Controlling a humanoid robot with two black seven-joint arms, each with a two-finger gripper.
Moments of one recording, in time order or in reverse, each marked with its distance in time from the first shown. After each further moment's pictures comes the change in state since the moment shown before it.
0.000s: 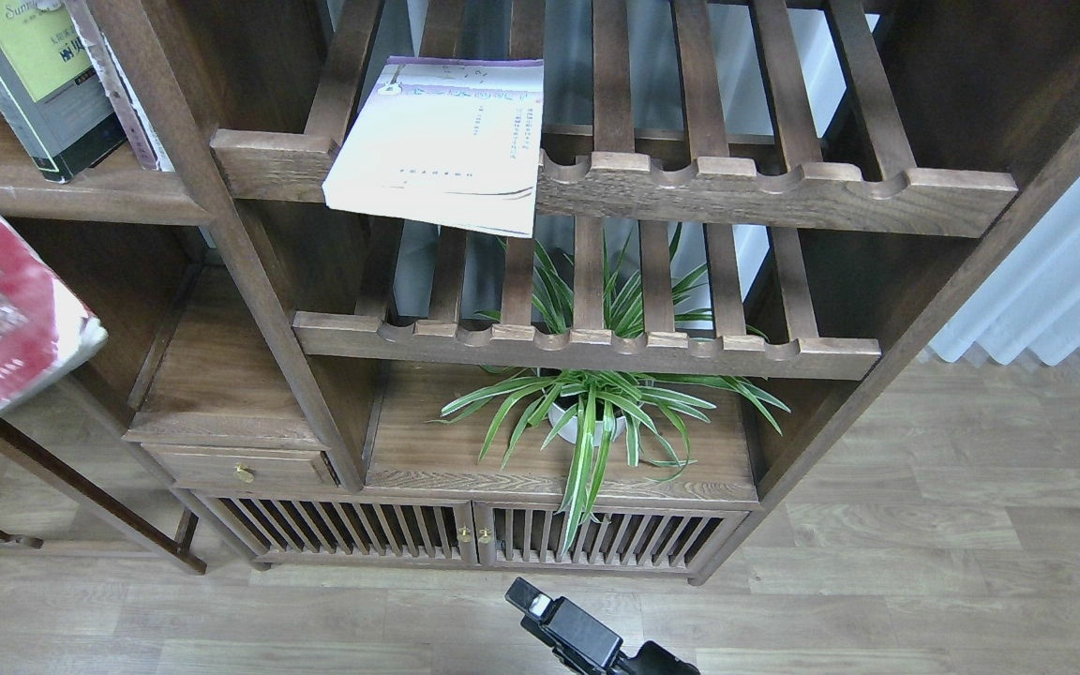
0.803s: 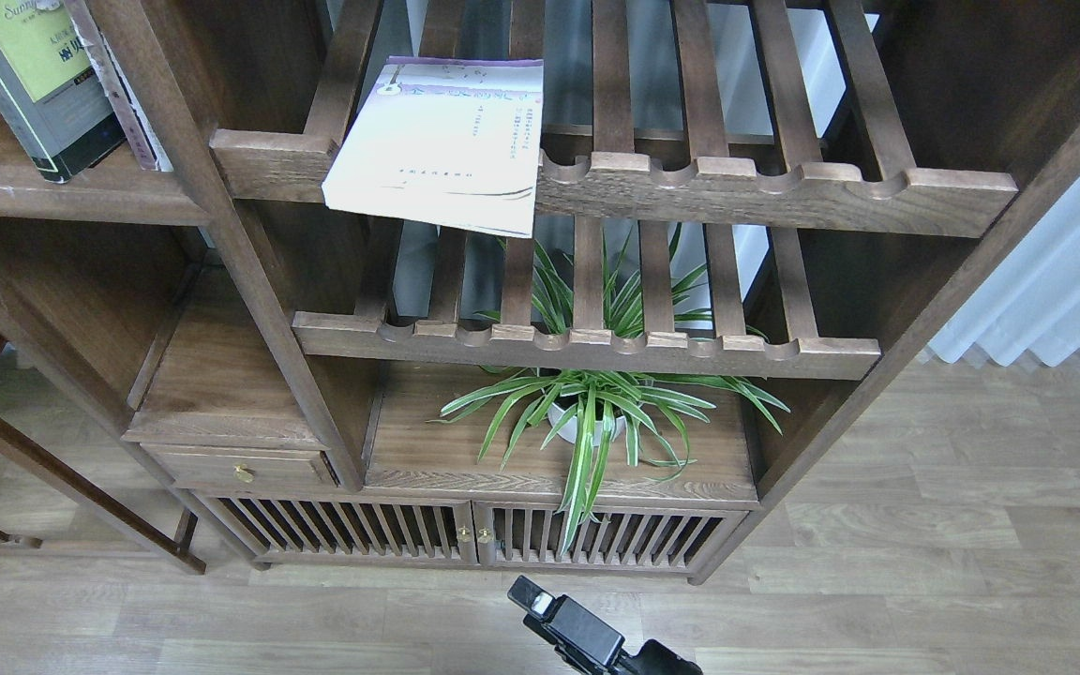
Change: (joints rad) left arm -0.691 -0.160 -0.082 0.134 0.800 0.000 0.049; right arm 0.000 0.000 0.008 0.000 -0.003 0.000 -0.001
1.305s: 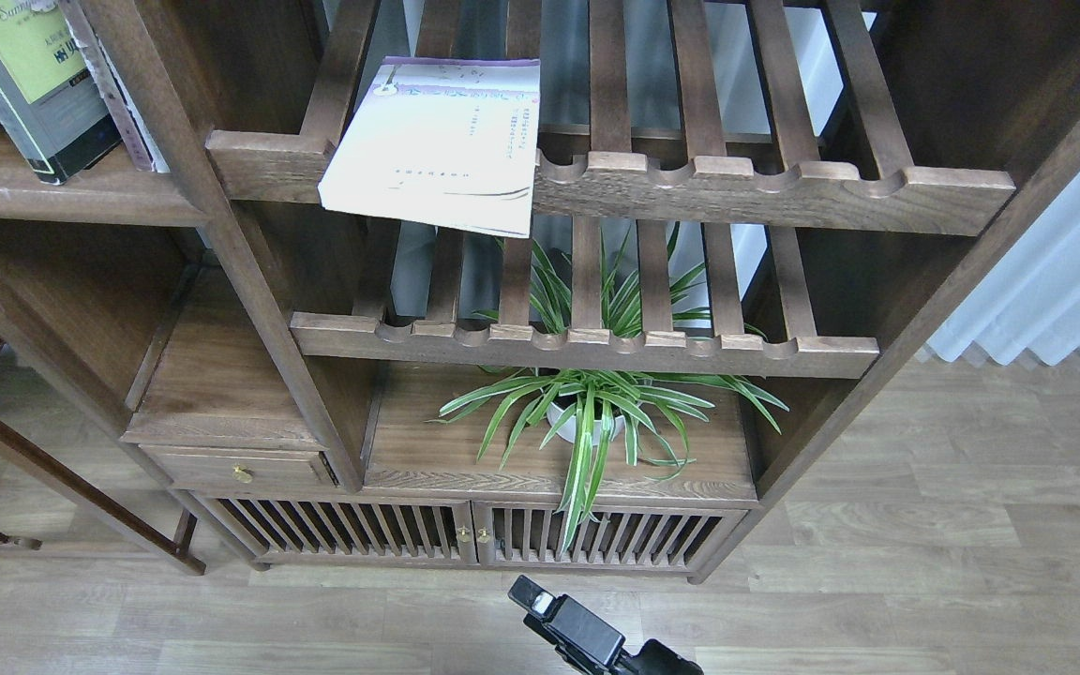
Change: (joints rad) left arm -0.306 -0.046 0.163 0.148 0.145 0.000 0.013; right arm 0.000 0.000 0.001 0.001 0.001 0.000 0.000
